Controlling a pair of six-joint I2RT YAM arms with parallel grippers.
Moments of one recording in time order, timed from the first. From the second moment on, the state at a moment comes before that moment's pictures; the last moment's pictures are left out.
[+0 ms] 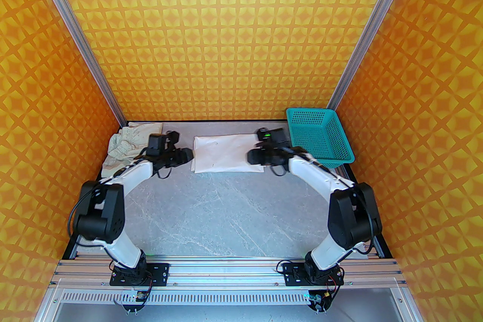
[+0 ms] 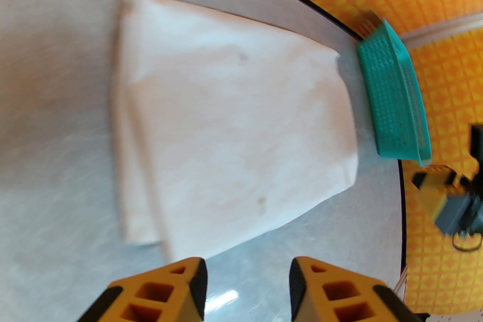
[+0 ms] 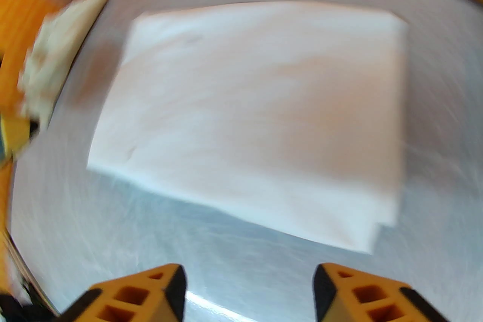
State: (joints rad) left arm -0.09 1.67 1.04 -0.14 0.56 -0.46; right arm 0.42 1.67 1.25 -0.41 -0.18 0.11
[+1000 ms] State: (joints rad) left arm 0.05 1.73 0.97 -0.17 0.58 -0.48; right arm 0.77 2.43 1.97 -0.45 -0.10 -0.68
